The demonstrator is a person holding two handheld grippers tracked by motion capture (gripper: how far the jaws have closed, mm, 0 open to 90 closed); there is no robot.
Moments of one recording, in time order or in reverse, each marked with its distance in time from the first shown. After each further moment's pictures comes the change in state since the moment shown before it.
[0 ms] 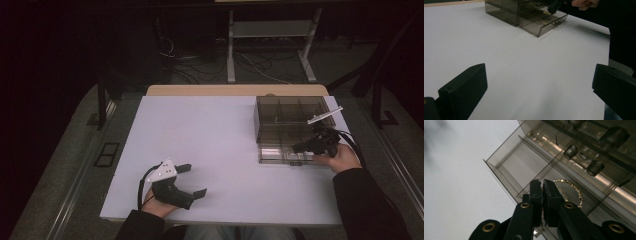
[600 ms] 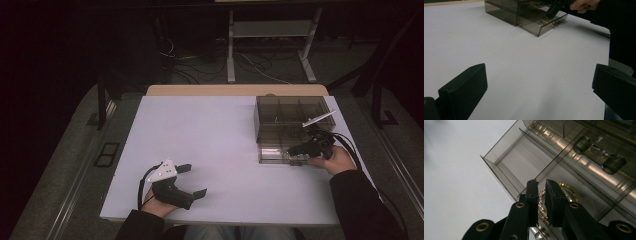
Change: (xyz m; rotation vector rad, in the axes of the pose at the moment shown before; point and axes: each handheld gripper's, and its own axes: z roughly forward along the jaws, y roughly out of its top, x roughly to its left) left arm 0.000 0.000 0.000 0.004 0.000 -0.001; right arm 0.001 -0.001 0.012 0.026 0.013 0.013
